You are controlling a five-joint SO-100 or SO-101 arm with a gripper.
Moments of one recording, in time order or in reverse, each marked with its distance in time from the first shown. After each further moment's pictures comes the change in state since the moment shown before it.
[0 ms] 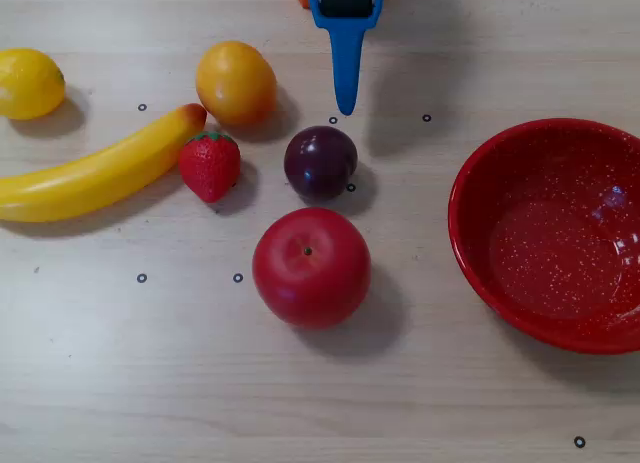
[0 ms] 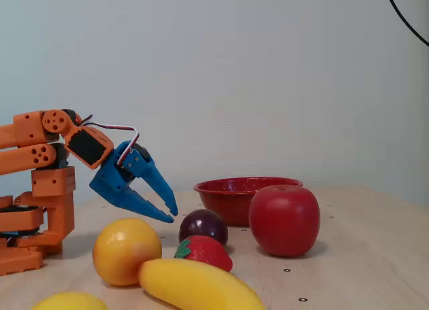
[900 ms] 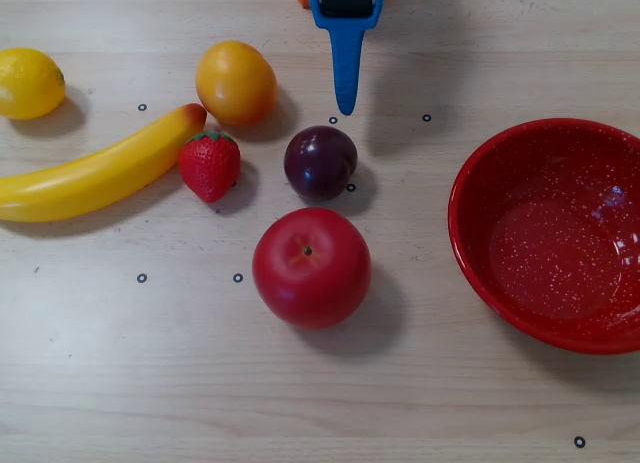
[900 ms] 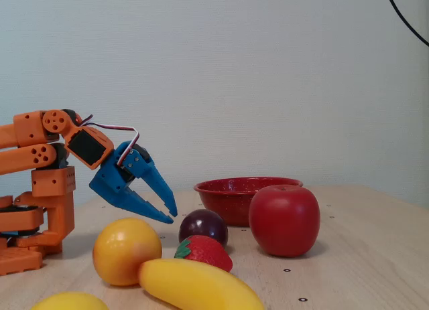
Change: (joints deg) arm 0.1 -0.3 -3.2 0.8 0.4
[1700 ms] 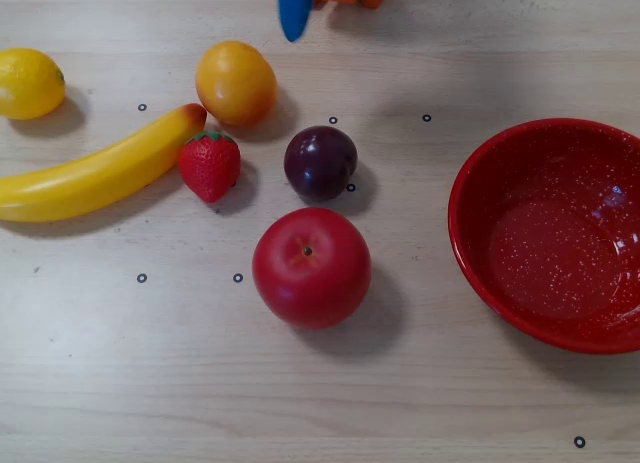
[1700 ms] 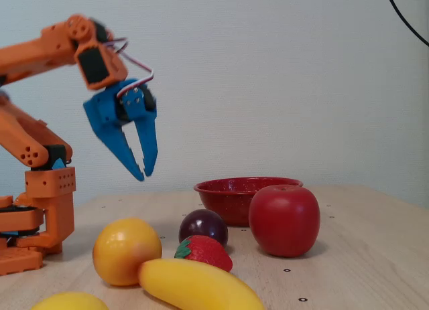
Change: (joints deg) arm -14.2 -50.9 -56.5 32.5 5.3
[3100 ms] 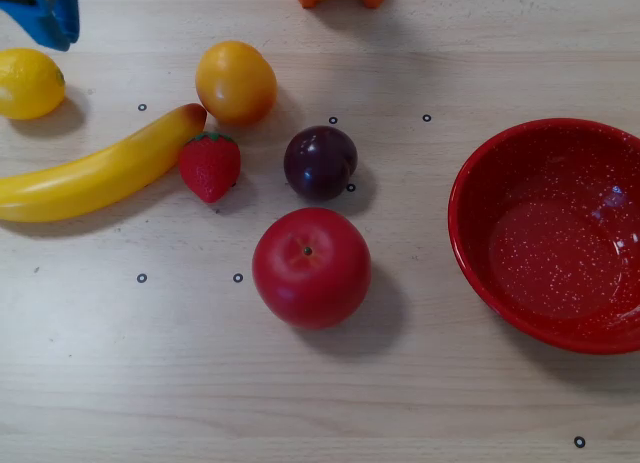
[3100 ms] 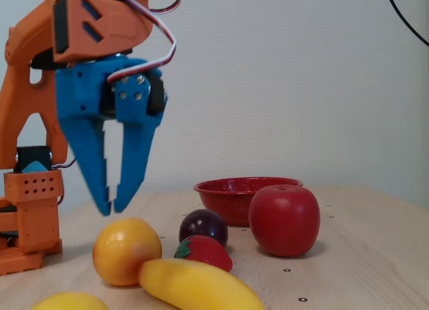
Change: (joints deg) arm -39.3 -69.0 -71.2 19.0 40.8
